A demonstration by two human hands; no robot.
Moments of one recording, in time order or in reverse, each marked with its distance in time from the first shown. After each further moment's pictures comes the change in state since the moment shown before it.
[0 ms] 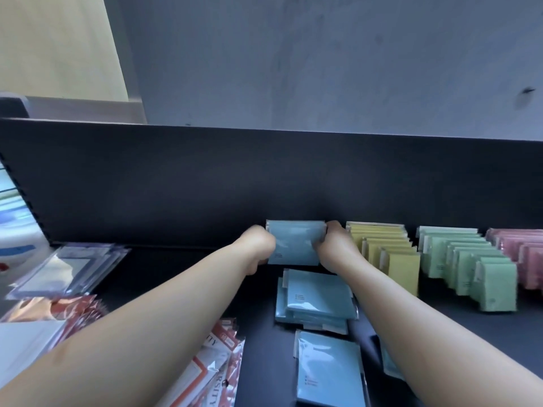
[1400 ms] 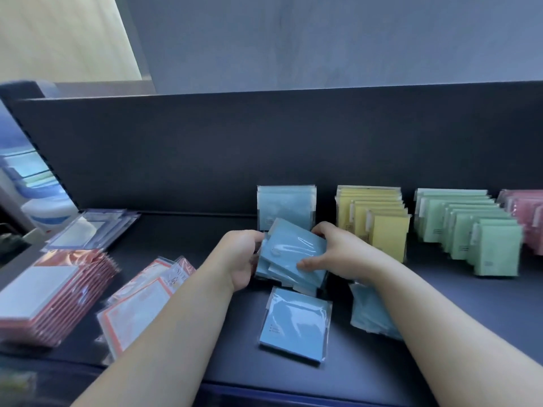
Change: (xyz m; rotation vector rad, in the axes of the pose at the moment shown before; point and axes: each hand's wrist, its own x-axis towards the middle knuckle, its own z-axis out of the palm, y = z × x) left_hand -0.098 -0.031 0.032 -0.400 0.076 -0.093; right_hand -0.058 0.056 -0.034 0.093 -0.451 -0.225
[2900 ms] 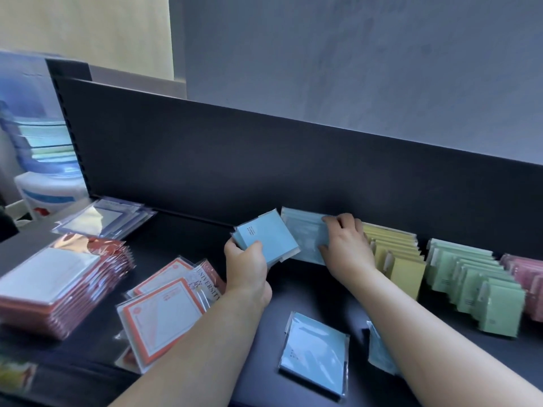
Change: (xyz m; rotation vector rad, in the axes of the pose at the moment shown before) left_hand 0.010 -0.007 -0.010 -0.683 0.272 0.239; right_hand 0.061 -0.022 0.014 -0.724 0.522 -0.165
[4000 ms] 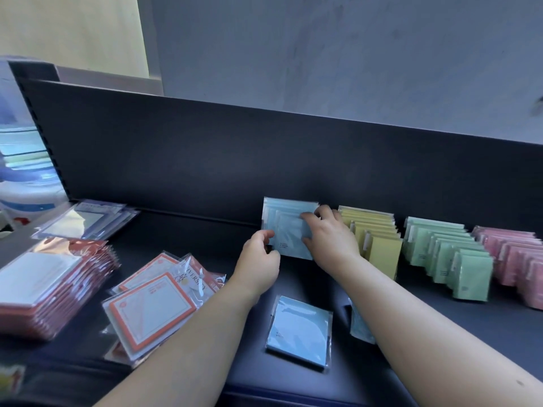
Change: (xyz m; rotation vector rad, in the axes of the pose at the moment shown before) left_hand -0.001 -0.024 -0.003 0.903 -0.391 0.237; right_hand -0.014 0.002 -0.004 0.008 -0.046 -0.049
